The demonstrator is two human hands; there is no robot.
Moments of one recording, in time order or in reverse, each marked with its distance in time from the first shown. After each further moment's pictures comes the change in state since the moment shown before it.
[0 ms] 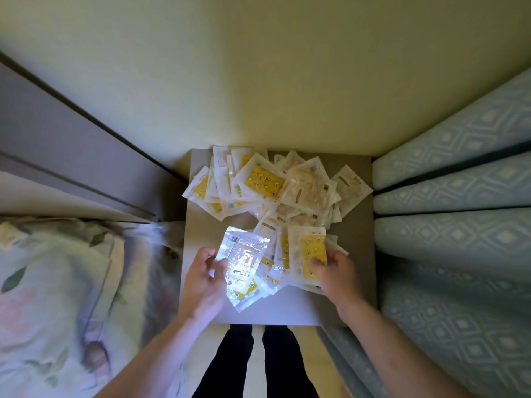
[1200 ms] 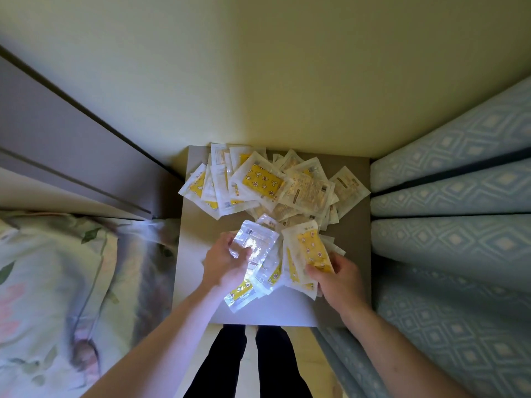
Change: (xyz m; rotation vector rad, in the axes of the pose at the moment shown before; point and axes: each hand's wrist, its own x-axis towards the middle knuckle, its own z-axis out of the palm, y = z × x) left_hand 0.029 0.029 0.038 0.211 -0.089 -0.082; right_hand -0.002 0.004 -0.015 -0.087 -0.022 -0.022
